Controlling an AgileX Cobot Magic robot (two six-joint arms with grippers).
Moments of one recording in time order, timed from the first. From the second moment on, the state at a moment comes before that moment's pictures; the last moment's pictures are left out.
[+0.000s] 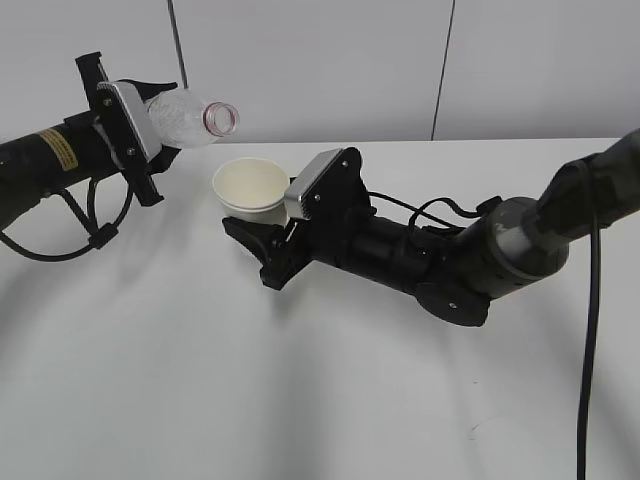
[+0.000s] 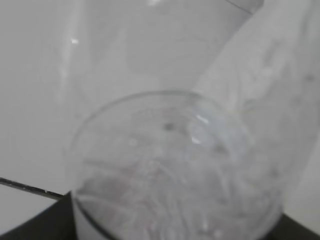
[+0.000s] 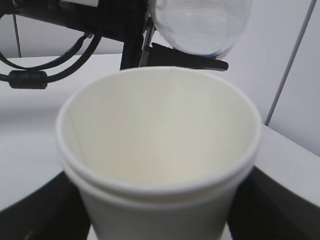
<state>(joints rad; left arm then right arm) -0.05 2.10 -1.15 0.78 -0.96 0.70 0.43 2.27 -1.16 -0.55 -1.01 0.11</state>
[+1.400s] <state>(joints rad) -0.05 2.10 -1.15 0.78 -1.01 0.87 0.43 2.27 -1.16 -0.54 -0.98 0.10</state>
